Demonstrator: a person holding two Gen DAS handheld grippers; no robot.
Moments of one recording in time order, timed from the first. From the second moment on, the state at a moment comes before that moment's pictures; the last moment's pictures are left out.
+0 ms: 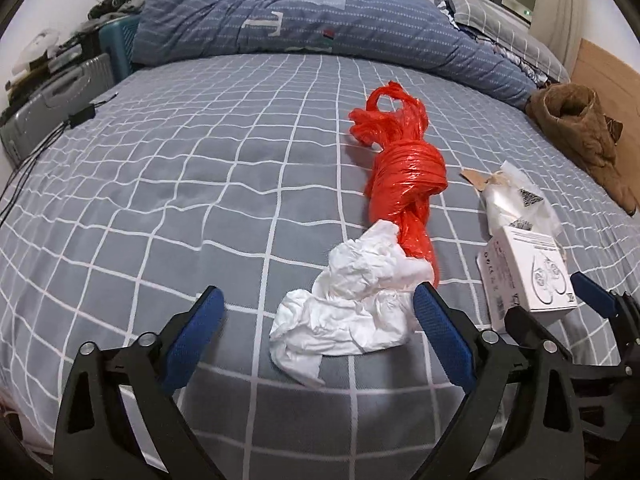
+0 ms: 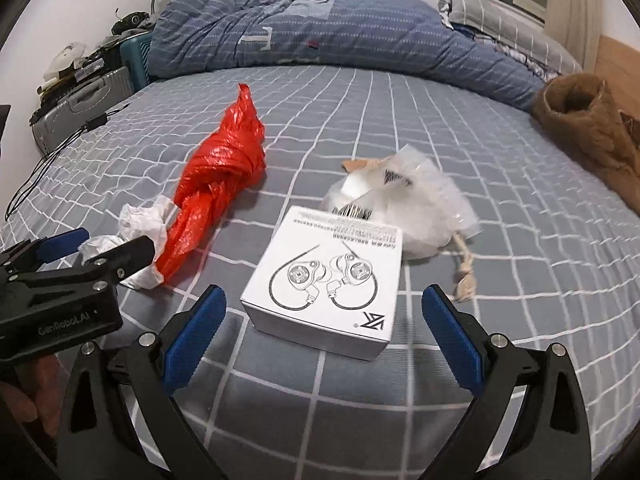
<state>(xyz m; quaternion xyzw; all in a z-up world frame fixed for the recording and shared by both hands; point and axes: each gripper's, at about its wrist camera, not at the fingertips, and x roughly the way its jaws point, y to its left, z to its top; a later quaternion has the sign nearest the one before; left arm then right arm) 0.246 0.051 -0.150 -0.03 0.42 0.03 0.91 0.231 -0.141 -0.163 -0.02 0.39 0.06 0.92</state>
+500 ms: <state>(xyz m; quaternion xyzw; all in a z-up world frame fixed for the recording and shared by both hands) 0.246 0.044 -0.164 -0.04 0.43 -0.01 0.90 0.238 -0.145 -0.171 0.00 0.40 0.07 0.92</state>
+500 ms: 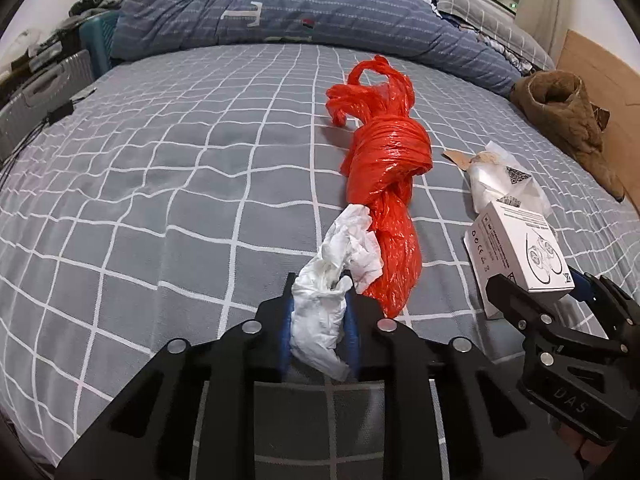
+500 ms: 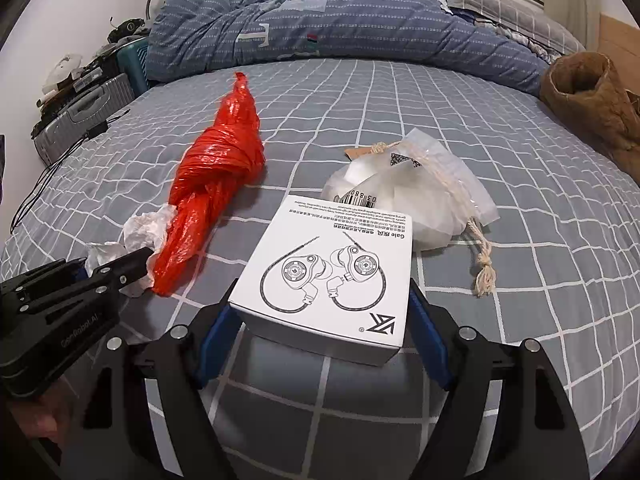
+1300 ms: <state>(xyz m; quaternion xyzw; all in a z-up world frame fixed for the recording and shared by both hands) 0.218 0.034 -0.144 -0.03 0.41 -0.01 0.91 0.213 -0.151 -0.153 0.00 0.38 0.06 0.93</state>
